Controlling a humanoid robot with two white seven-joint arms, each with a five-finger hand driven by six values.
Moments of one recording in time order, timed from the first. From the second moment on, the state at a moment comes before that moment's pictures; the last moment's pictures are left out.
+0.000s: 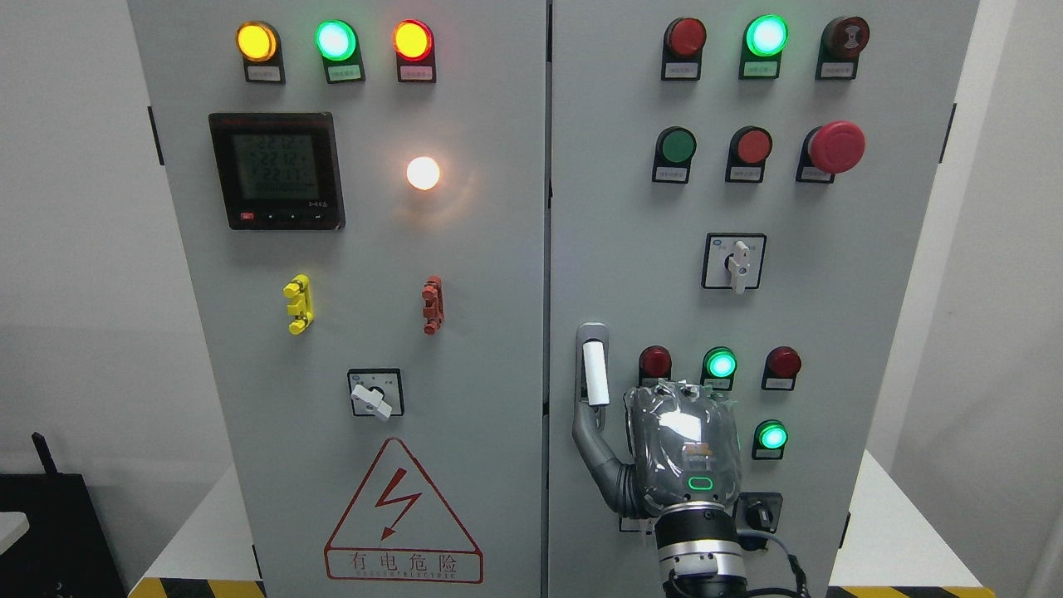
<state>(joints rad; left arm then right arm) 0.00 -0.05 -0.10 0.00 0.21 -0.11 0.00 -0.47 0.15 0.30 -1.80 1.58 0.33 0.12</state>
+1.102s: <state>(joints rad) 0.00 -0.05 -0.10 0.00 0.21 -0.11 0.00 -0.47 0.15 0.30 -1.80 1.58 0.34 0.12</state>
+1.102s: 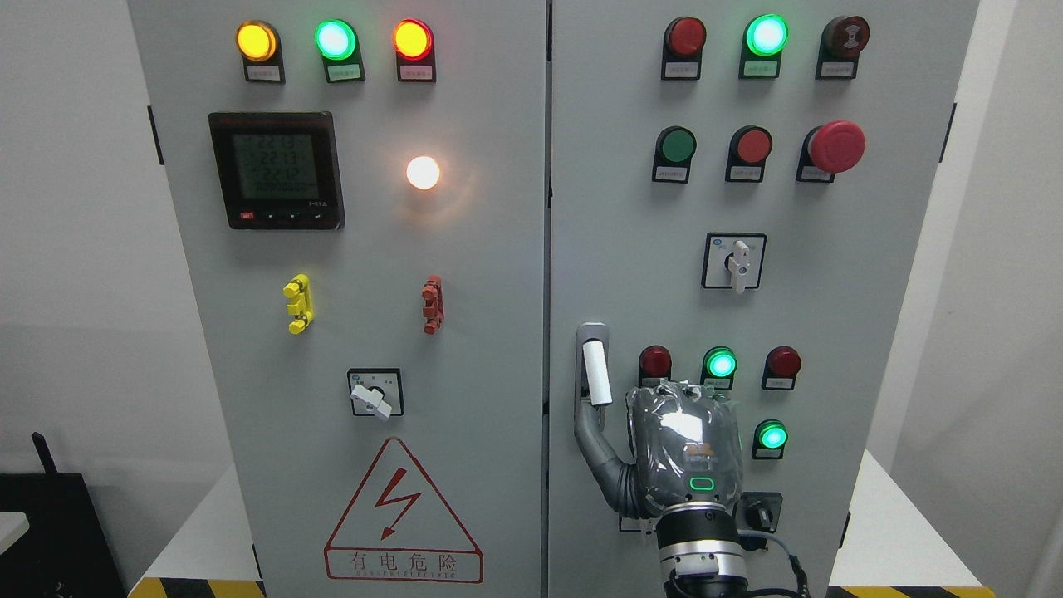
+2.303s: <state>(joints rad) 0.00 -0.05 -0.10 0.00 0.21 -0.11 0.00 -0.46 0.15 0.30 -1.80 1.58 0.34 0.12</state>
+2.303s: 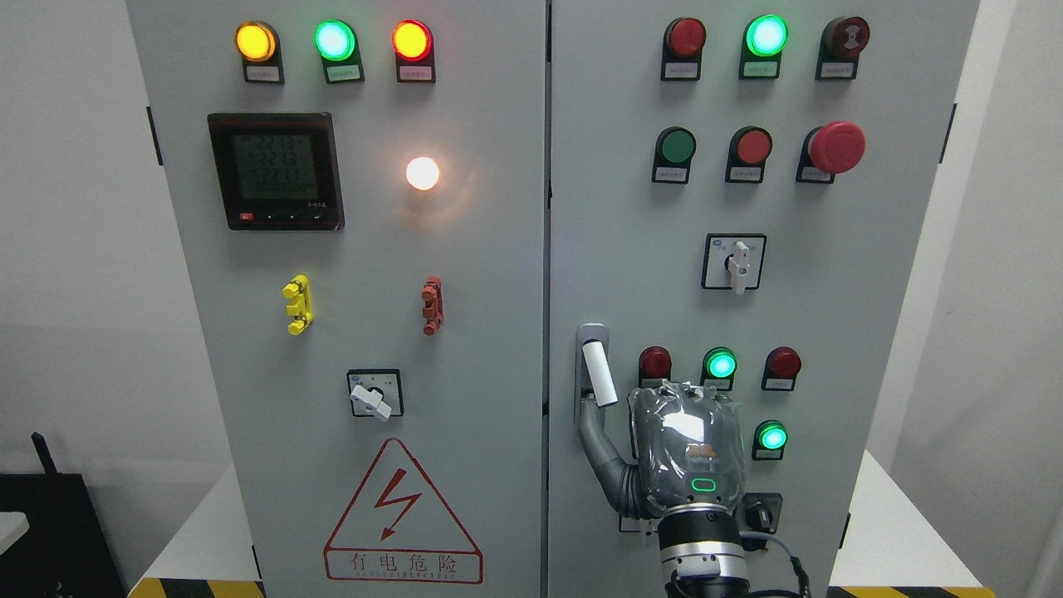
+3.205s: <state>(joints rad) 0.00 -0.05 -0.10 0.00 0.21 -0.11 0.00 -0.46 0.15 0.30 -1.80 1.57 0.34 0.12</state>
